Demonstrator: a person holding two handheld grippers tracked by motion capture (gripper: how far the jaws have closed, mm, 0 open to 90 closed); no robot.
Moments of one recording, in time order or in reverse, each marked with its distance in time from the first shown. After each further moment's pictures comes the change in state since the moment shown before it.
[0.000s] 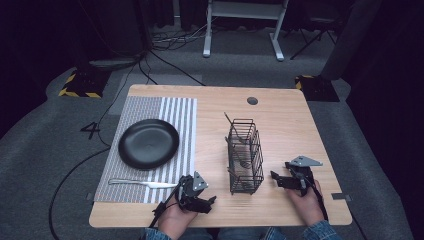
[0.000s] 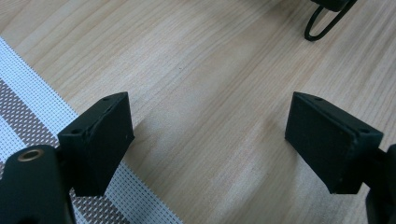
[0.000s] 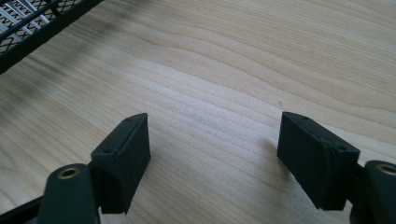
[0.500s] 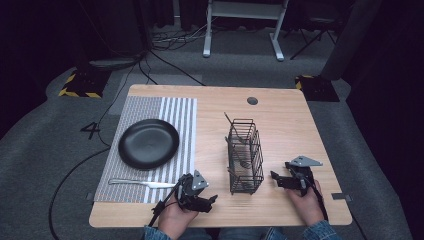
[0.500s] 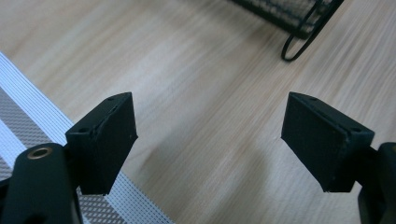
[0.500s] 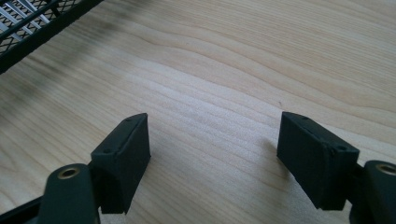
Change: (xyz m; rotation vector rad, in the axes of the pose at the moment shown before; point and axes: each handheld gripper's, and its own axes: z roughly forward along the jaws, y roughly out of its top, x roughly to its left) left arm -0.001 0.011 -0.019 -0.057 -0.022 0.006; right arm 0.000 0.000 0.000 0.000 0.000 0.000
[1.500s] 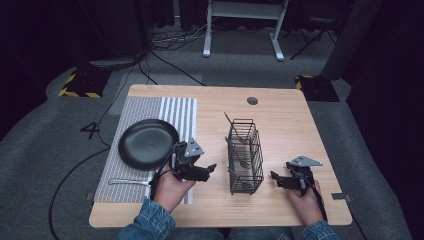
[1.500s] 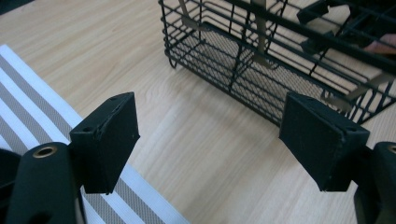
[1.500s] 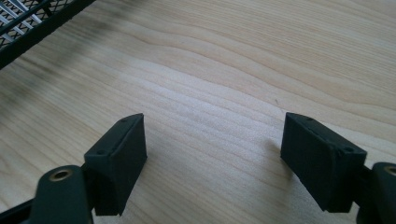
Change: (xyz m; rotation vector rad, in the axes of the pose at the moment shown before) left arm 0.043 0.075 -0.039 -0.084 0.020 0.012; right arm 0.001 0.000 0.000 0.004 -0.018 0.011
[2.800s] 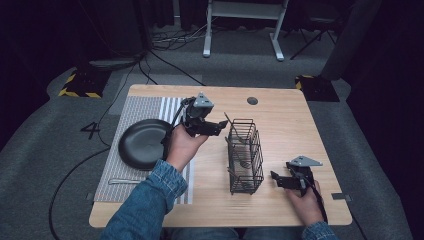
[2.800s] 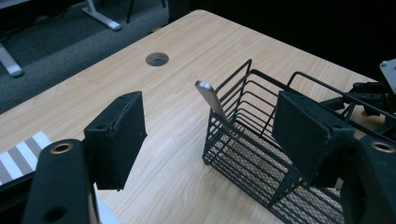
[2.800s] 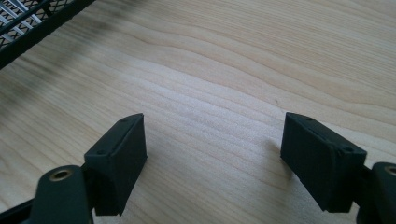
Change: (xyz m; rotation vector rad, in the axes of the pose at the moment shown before) left arm 0.052 0.098 0.019 -0.113 -0.019 -0.021; right arm 0.000 0.000 0.000 0.000 0.000 0.000
